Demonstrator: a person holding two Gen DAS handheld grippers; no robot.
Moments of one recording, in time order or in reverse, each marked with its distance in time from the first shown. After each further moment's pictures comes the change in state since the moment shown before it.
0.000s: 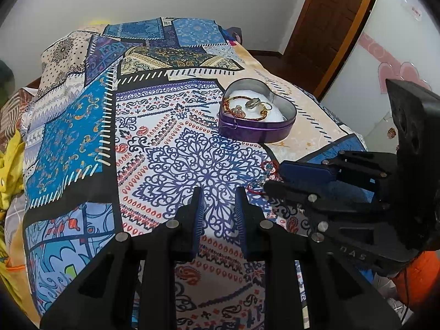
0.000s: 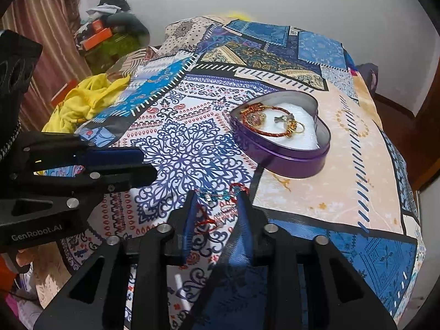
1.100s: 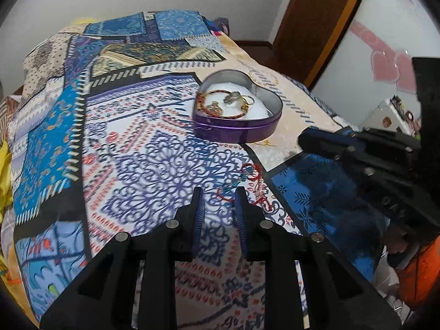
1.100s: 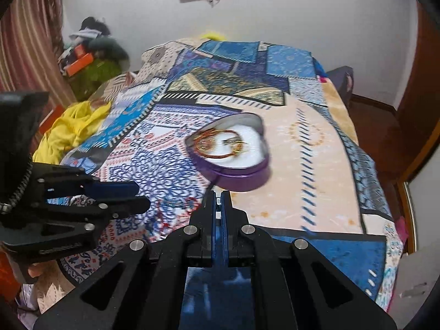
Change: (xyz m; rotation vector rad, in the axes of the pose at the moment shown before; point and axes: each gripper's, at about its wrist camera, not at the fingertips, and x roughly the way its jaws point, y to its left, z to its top) left arm 0.029 -0.025 0.015 0.066 0.063 -0.036; right arm -0.035 -0.042 -0.001 0.104 -0.108 -0.090
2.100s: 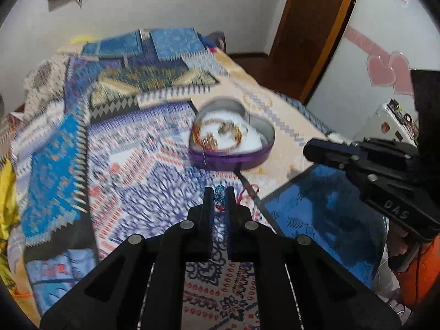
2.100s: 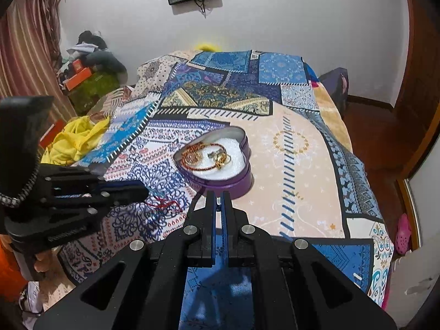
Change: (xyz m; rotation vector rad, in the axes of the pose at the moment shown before) left arm -0.023 -0.004 0.019 0.028 -0.106 0.016; right arm -0.012 -0.010 0.008 0.030 -0.057 0.019
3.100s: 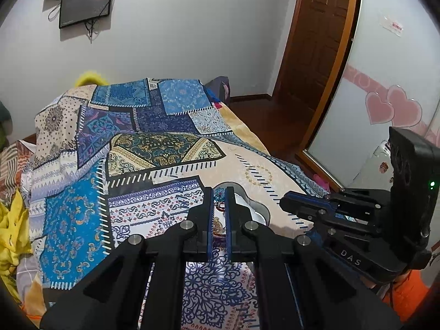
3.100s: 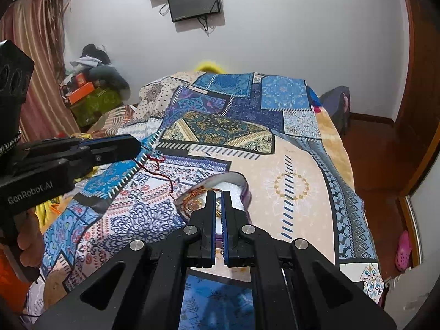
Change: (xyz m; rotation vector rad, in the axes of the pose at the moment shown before) left arm -0.032 0.004 0.062 -0.019 -0.193 0.015; right arm 0.008 -0.004 0.031 -0.006 -0.075 0.003
